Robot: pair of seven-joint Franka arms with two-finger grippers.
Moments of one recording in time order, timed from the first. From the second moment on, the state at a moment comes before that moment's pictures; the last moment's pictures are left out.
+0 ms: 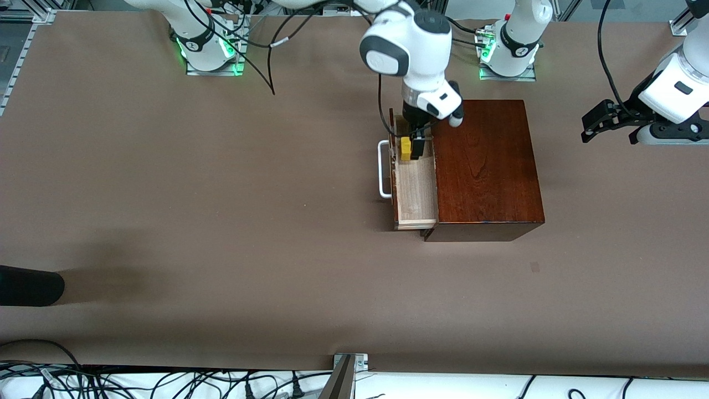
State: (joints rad) left arm -0.03 -0.07 -0.03 -1.72 0.04 1.63 -0.06; right arm 1.00 0.82 0.09 -1.01 -0.29 1.99 -0.40
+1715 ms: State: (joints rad) left arm -0.06 -0.05 -0.12 -1.72 0.03 1.63 -0.07; right arm 0.23 0.06 -0.08 -1.56 0.10 1.77 -0.36
